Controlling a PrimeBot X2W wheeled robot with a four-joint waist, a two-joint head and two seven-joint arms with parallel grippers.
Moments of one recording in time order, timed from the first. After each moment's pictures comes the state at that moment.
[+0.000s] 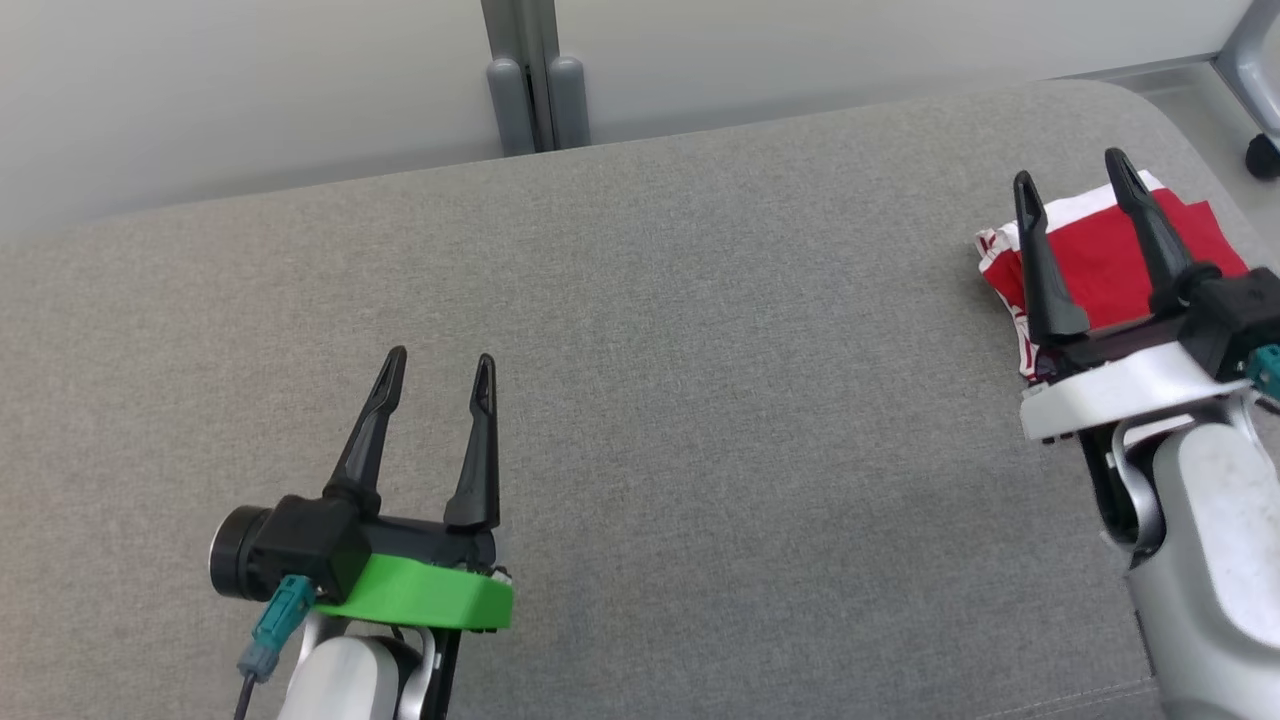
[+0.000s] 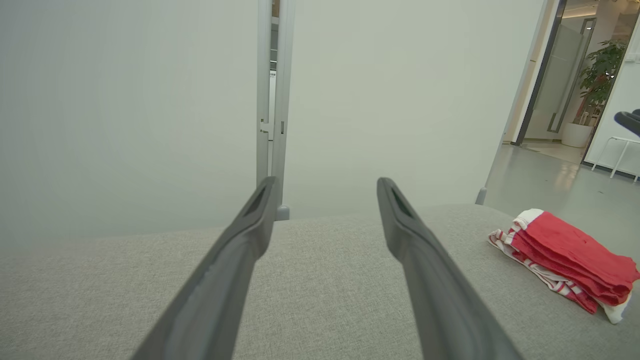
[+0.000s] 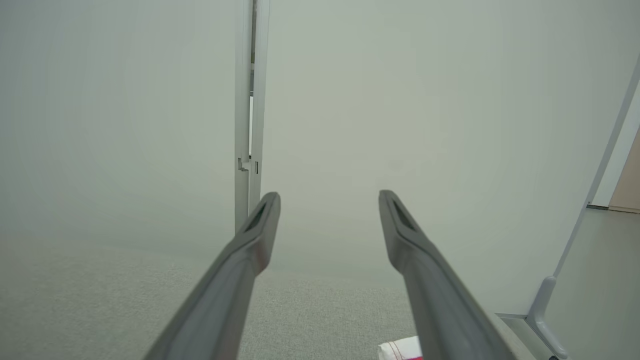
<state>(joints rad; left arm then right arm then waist) -0.14 0.05 -0.24 0.05 -0.24 -0.05 -0.26 -0.42 -0.27 0.09 0.22 0.18 0.13 -0.26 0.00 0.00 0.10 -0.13</state>
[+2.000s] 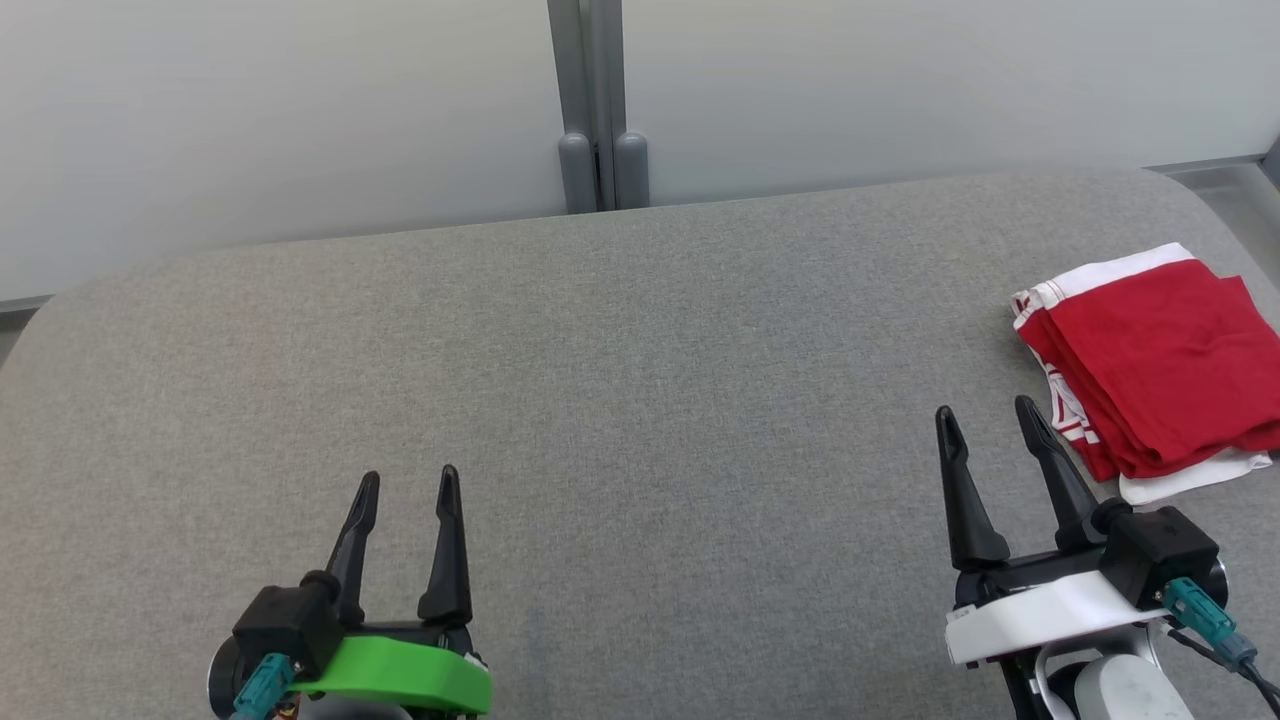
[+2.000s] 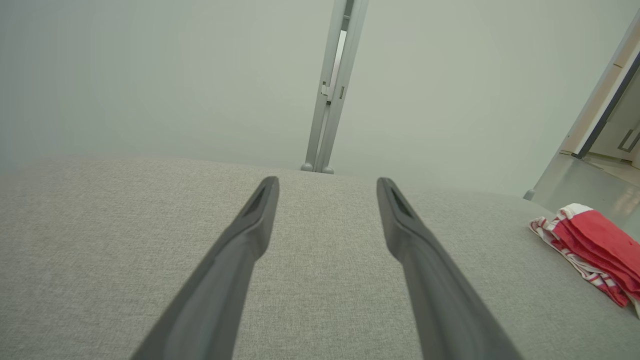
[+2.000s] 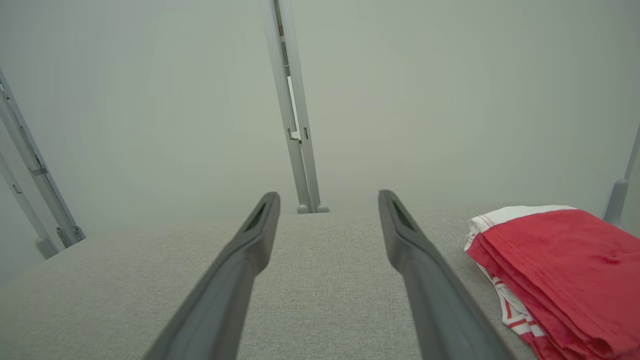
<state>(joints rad) 0.00 0.05 -0.20 0.13 -0.34 -0.01 -0.26 0.00 -0.05 0.06 0.04 0.18 0.13 -0.26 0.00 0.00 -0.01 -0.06</state>
